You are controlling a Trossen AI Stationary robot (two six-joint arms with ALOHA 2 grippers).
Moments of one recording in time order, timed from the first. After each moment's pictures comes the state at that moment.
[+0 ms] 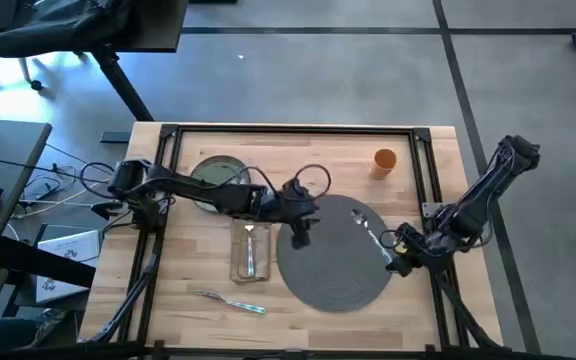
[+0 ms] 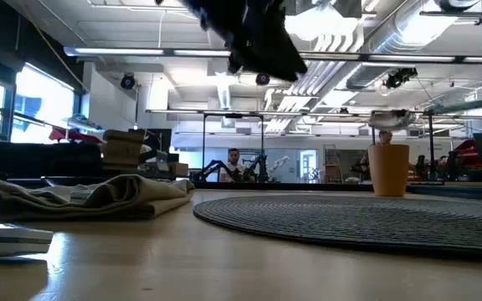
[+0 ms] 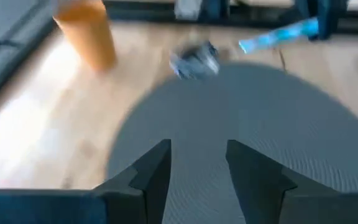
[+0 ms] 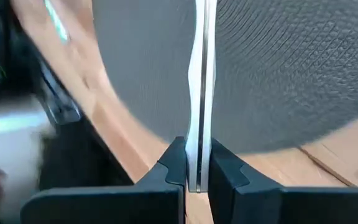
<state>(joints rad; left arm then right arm) -0.12 1.82 1.31 -0.12 -0.24 -0.14 0.87 0.83 0.45 -0.53 0.34 1.87</state>
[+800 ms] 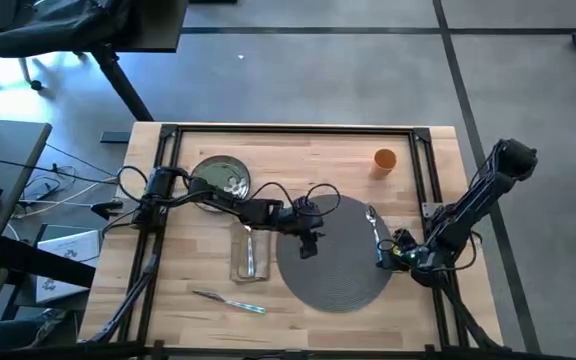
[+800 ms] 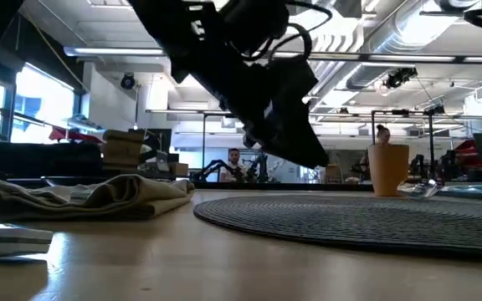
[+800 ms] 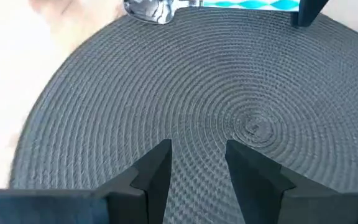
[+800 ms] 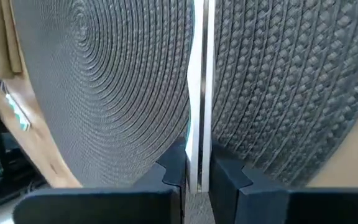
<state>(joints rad) -0.08 2.07 1.27 0.11 -0.13 -0.19 0.93 1.11 0.23 -0.17 0.48 2.22</state>
